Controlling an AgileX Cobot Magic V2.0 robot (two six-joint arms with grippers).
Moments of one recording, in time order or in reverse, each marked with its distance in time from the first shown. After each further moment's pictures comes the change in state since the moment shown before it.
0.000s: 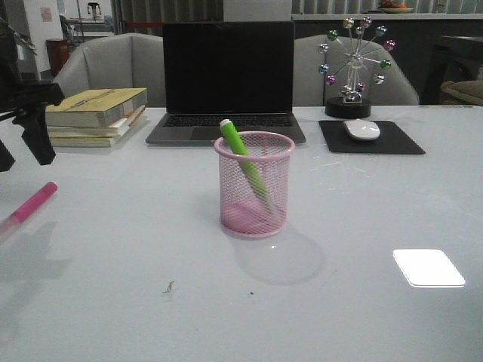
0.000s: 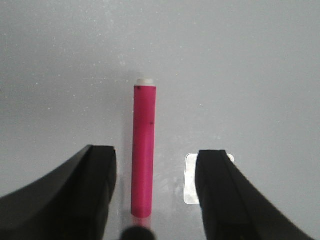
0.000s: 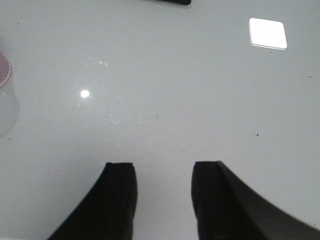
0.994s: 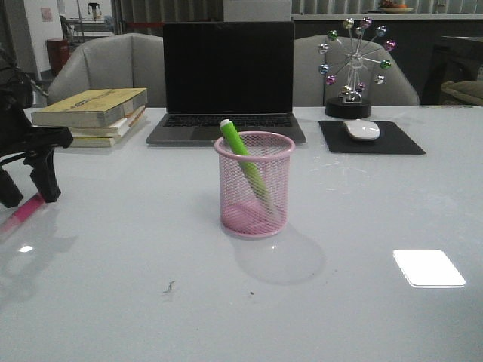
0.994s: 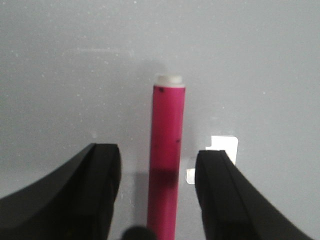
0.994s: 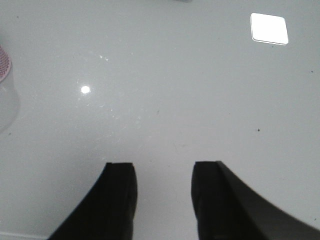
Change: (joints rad) left arm 0.000 0.133 -0.020 0.007 -0.020 0.000; right arm 0.000 0.000 0.000 0.000 0.013 -0.002
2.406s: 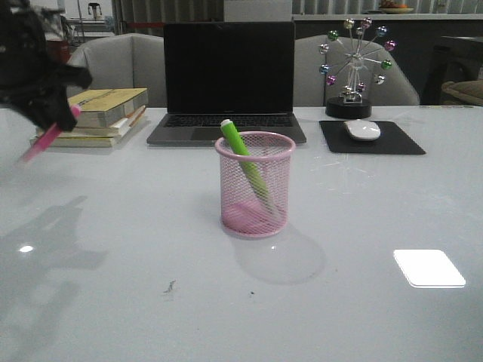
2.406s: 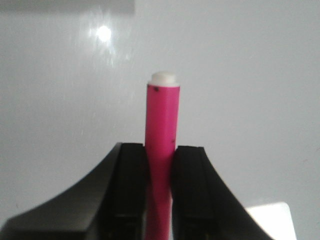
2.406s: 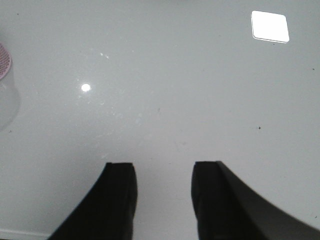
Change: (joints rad) left arm -0.102 -0.142 -0.097 0.093 -0.134 0.072; right arm 0.000 0.000 0.000 0.000 0.008 0.000
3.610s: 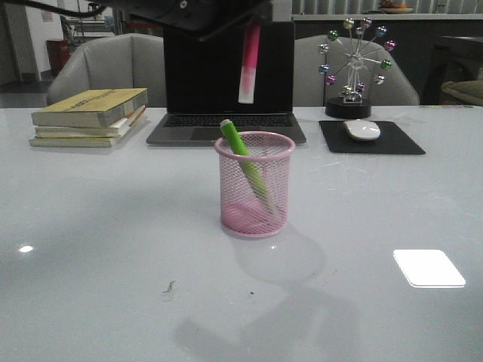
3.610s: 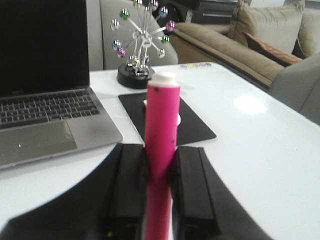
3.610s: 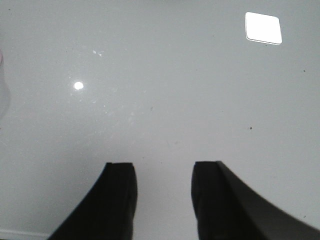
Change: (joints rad) left arm -0.610 -0.217 0.476 -0.142 -1.084 -0.124; right arm 0.000 0.000 0.000 -0.030 0.000 0.000
